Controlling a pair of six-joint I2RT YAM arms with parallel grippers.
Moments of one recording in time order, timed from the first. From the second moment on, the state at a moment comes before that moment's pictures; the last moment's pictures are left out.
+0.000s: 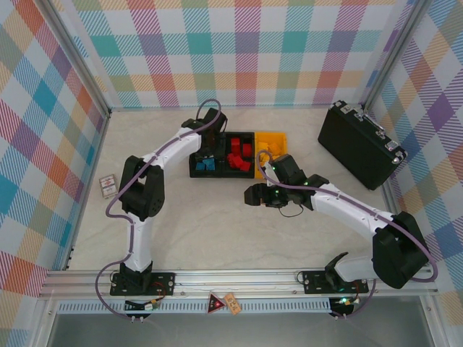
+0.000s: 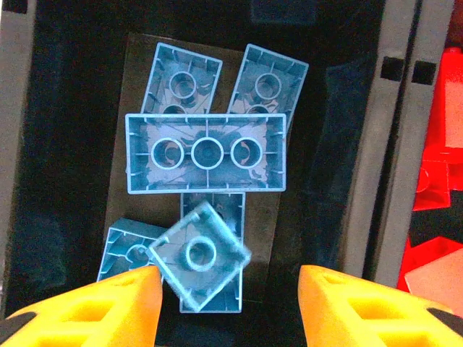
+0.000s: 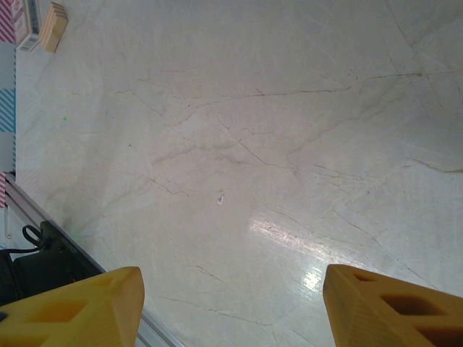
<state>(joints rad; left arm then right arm) -0.47 2.10 1.80 -0.89 -0.17 -0.60 0.63 1.34 0.87 -0.46 -0.42 0.60</state>
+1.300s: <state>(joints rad) -0.33 1.20 0.96 -0.57 -0.32 -0.58 0.37 1.25 1.01 -0.54 0.06 0.47</state>
